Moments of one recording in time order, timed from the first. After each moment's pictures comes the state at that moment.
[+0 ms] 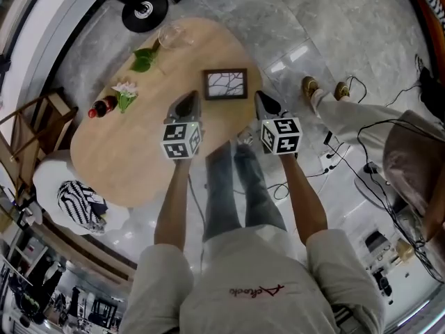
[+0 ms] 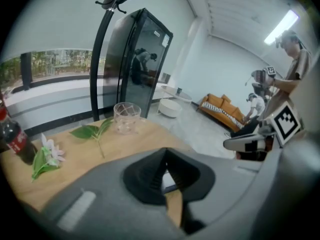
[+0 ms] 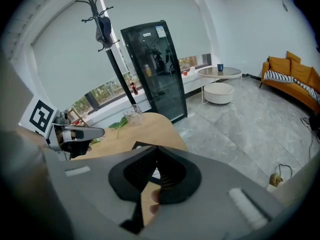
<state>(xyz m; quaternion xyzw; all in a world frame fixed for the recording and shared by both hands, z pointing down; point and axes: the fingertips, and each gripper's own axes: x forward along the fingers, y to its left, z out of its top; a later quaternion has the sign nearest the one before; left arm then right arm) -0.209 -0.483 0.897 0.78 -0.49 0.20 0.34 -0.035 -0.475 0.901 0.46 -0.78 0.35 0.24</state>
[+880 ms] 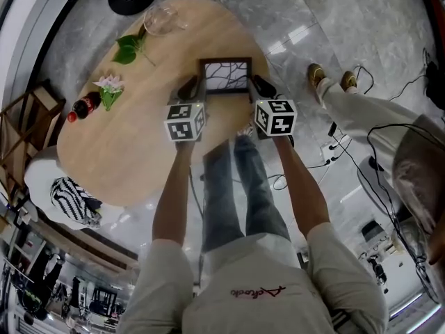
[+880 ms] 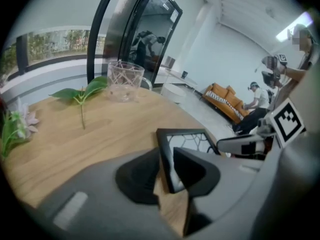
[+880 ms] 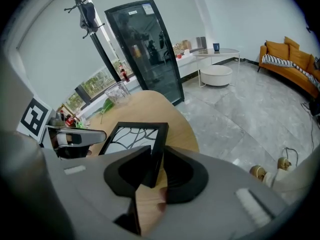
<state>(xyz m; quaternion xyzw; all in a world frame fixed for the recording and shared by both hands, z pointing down) -0.193 -0.491 1.021 0.75 -0.47 0.24 0.40 -0.046 -0.486 1.026 0.46 -0.74 0.40 0.27</state>
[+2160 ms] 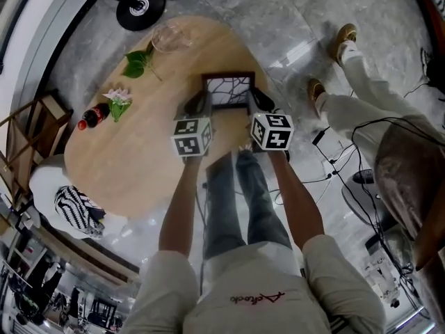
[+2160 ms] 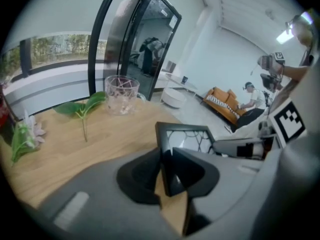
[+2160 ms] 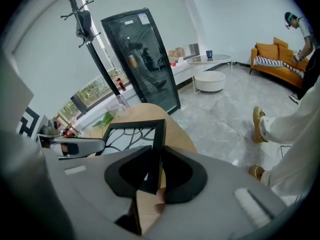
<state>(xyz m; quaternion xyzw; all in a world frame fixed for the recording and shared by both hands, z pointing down) -0.182 -0.499 0.984 0.75 -0.49 0.23 0.39 -0.051 -0.500 0.991 0.50 -0.73 0.40 0.23</state>
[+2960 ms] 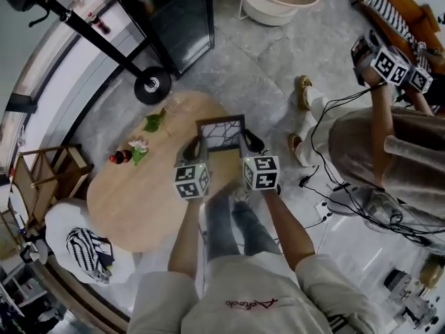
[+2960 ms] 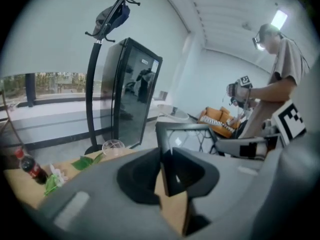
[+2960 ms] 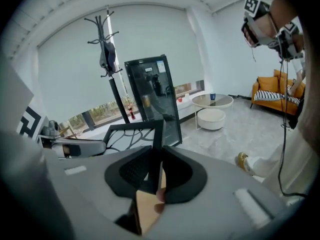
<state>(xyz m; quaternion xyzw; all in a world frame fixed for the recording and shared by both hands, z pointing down) -0.149 -0.484 0.742 0.79 -0.53 0.15 0.28 -0.017 -0.489 0.741 0.53 -0.79 0.27 0.16</state>
